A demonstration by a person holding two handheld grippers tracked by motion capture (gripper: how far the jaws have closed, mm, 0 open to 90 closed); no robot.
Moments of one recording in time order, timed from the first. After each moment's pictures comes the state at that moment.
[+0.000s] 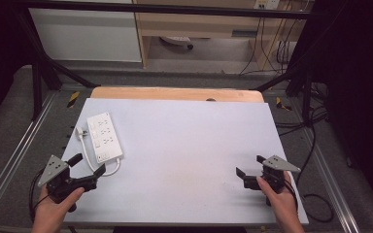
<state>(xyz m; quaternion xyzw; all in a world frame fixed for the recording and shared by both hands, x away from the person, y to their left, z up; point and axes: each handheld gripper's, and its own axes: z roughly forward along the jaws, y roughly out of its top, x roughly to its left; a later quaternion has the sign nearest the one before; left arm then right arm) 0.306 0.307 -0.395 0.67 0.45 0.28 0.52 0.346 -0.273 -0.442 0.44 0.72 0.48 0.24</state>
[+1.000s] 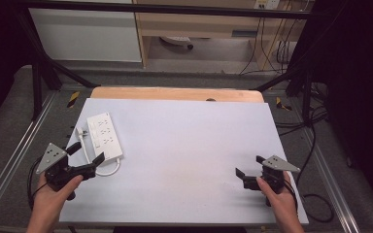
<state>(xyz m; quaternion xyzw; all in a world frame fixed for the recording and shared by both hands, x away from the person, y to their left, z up) 0.327 0.309 -0.373 0.67 0.44 0.29 0.53 0.345 -0.271 -0.441 0.44 0.72 0.48 0.23</state>
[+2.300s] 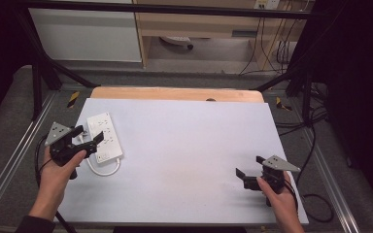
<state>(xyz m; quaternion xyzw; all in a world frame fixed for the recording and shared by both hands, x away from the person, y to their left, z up) 0.385 0.316 -0.367 0.66 0.47 0.30 0.50 0.345 -0.272 -0.440 0.44 0.72 0.48 0.23</state>
